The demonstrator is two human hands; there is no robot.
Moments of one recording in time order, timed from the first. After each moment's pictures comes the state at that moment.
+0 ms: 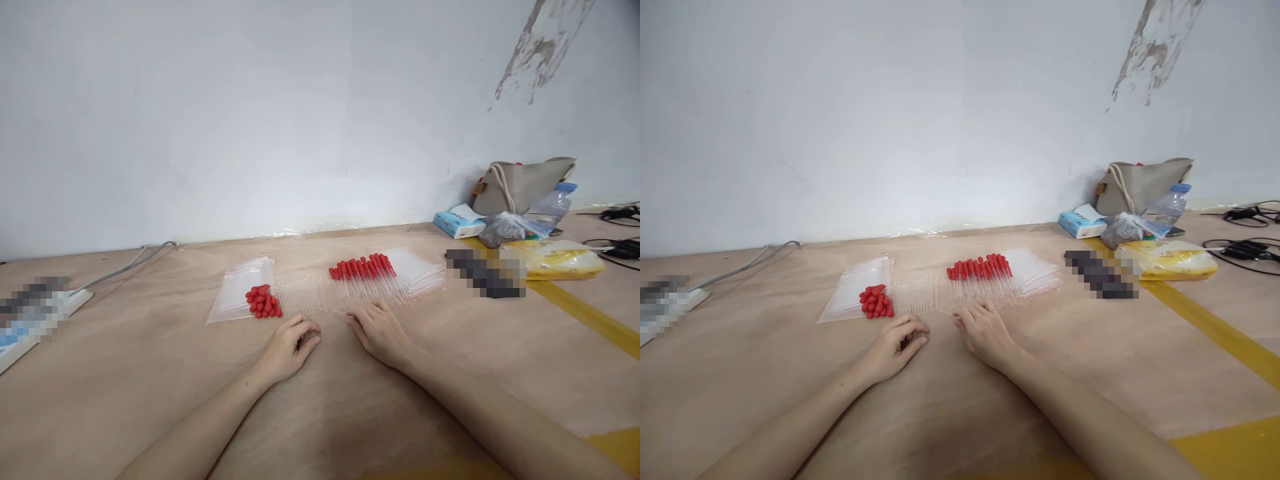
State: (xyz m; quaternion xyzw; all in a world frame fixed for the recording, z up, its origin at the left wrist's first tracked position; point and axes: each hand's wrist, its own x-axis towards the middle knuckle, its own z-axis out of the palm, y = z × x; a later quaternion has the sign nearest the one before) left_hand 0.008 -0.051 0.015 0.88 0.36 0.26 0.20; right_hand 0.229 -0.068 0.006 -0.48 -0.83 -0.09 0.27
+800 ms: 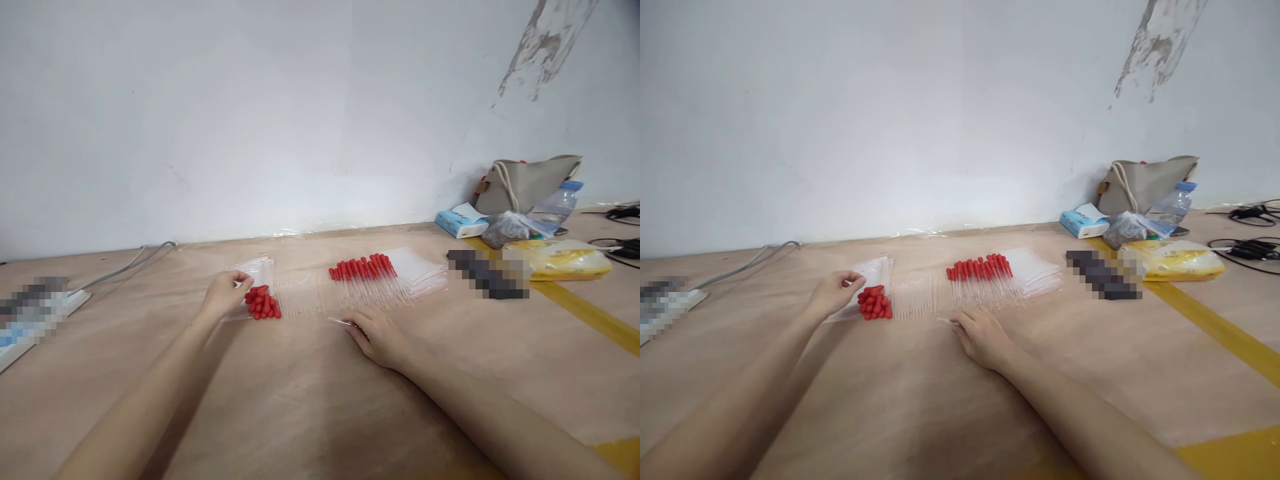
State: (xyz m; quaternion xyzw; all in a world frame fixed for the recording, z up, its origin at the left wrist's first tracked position) left_hand -0.070 0.039 0.067 0.67 0.69 0.25 0.11; right_hand 0.229 -0.069 0.007 -0.45 -0.84 0.02 0.30
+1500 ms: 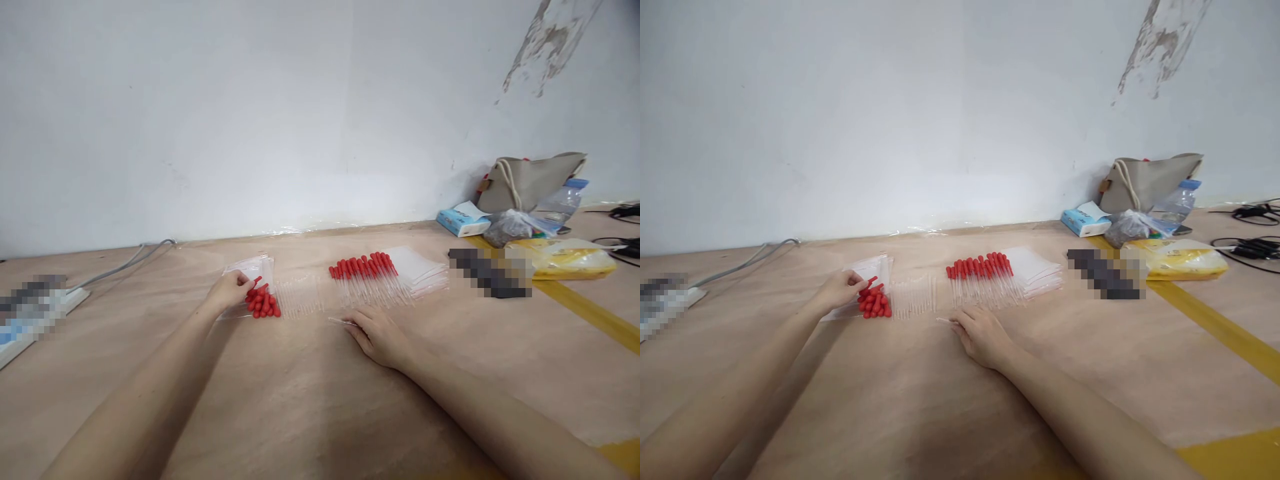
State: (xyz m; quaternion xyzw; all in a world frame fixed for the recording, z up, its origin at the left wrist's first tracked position) left_hand -0.078 0.059 0.060 0.69 0.69 0.19 0.14; right_hand 0.230 -0.069 0.005 -0.45 -0.84 0.04 0.30
